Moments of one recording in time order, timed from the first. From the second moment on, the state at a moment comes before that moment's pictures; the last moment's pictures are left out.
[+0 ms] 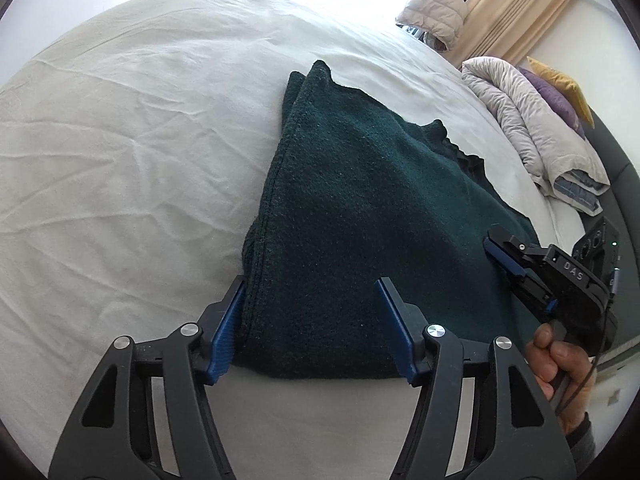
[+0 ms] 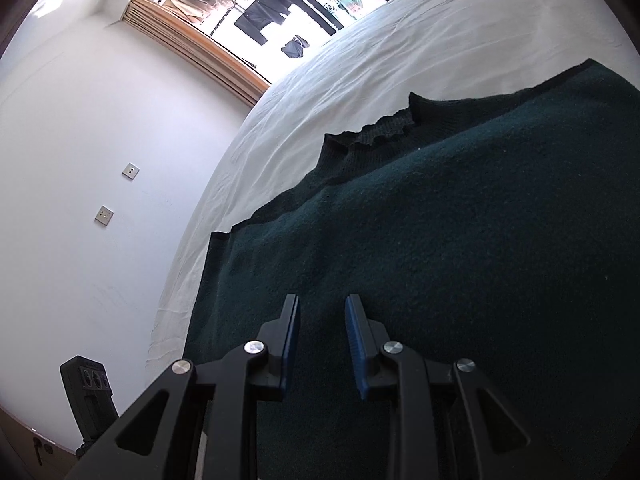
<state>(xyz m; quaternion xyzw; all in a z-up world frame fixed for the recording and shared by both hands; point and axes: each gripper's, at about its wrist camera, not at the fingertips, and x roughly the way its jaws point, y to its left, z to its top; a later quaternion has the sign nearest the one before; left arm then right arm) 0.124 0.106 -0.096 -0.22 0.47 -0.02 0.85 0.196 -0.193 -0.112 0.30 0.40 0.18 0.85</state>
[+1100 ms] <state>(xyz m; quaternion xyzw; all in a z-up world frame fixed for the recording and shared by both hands) 0.069 0.151 -0.130 -0.55 0.39 -0.08 0.73 0.194 -0.215 -0.143 0.32 0.38 0.19 0.85</state>
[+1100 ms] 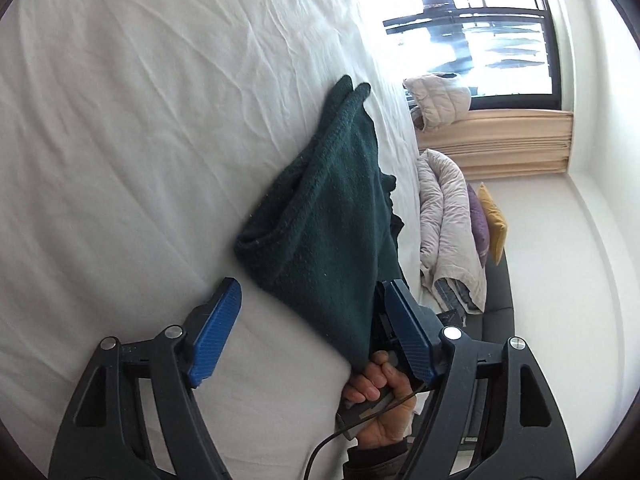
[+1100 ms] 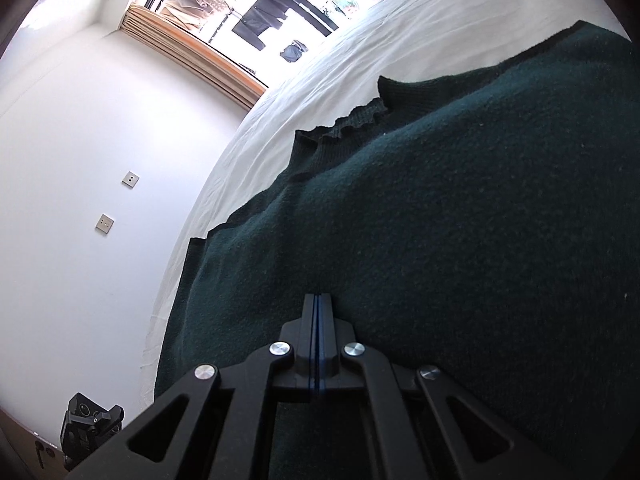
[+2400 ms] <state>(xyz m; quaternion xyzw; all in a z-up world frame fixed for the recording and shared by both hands) 0.164 0.006 -0.002 -0.24 0.31 -0.17 0.90 0.209 -0.260 -0.109 0.45 0.36 0.25 0.78</state>
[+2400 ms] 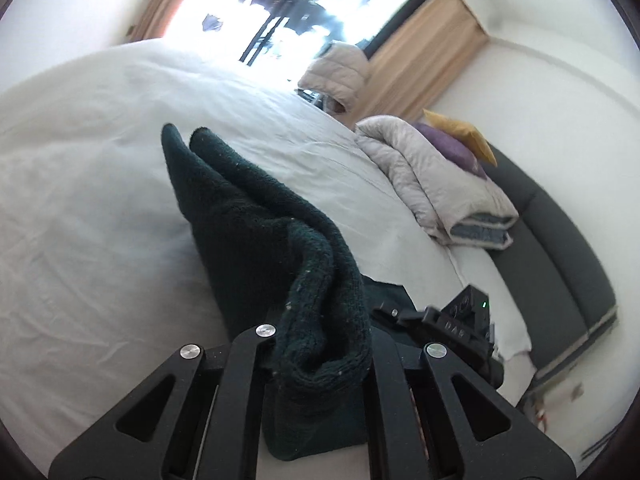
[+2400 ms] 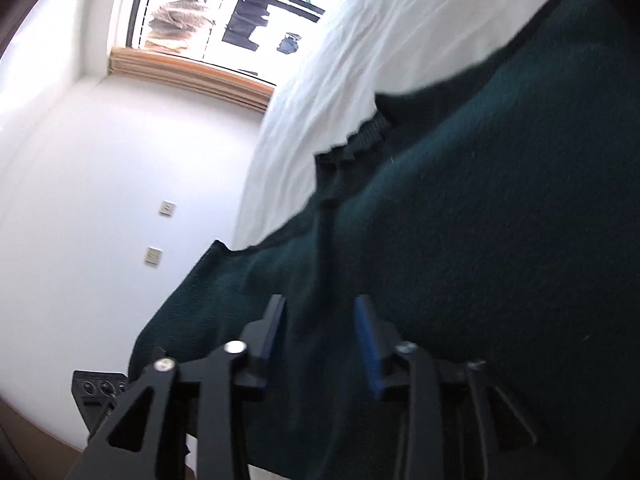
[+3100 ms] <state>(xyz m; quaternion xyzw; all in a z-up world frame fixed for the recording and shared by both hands) 0.164 -0.155 -0.060 -0.05 0.36 -0.24 0.90 0.240 -0.310 -0.131 0.57 0.31 0.35 0.67</state>
